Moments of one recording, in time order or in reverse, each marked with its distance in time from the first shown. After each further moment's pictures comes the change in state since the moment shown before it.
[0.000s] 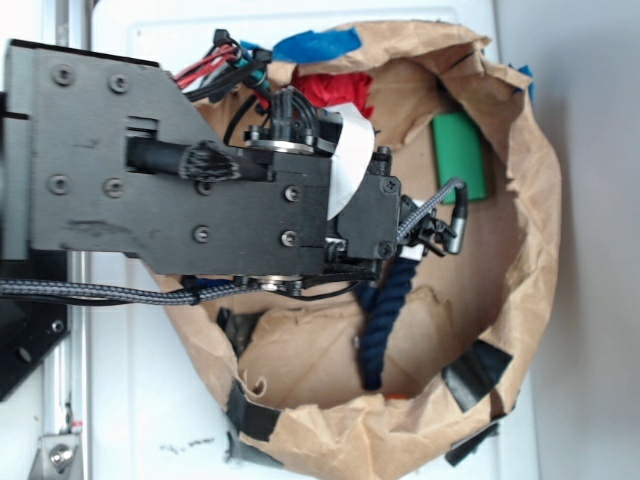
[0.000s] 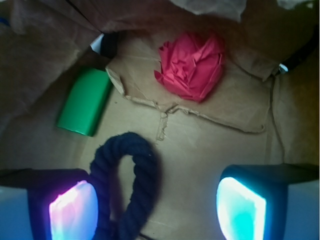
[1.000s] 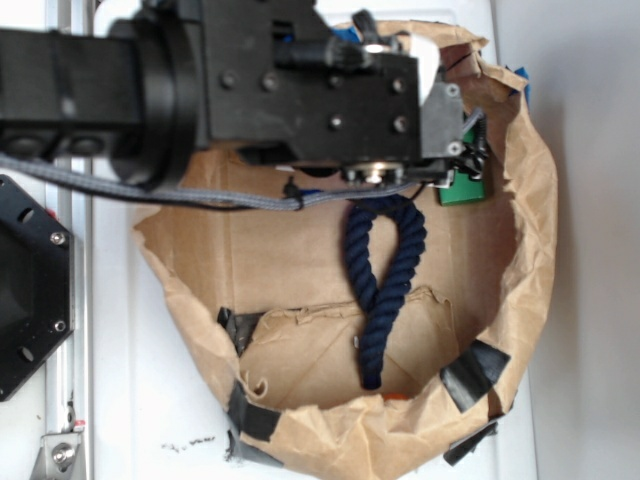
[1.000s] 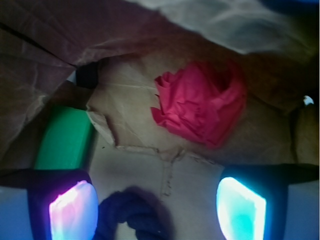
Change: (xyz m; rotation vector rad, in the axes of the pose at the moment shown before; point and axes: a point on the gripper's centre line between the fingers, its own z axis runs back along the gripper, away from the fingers) arm 0.040 -0.008 -0.029 0.075 -0.008 0.075
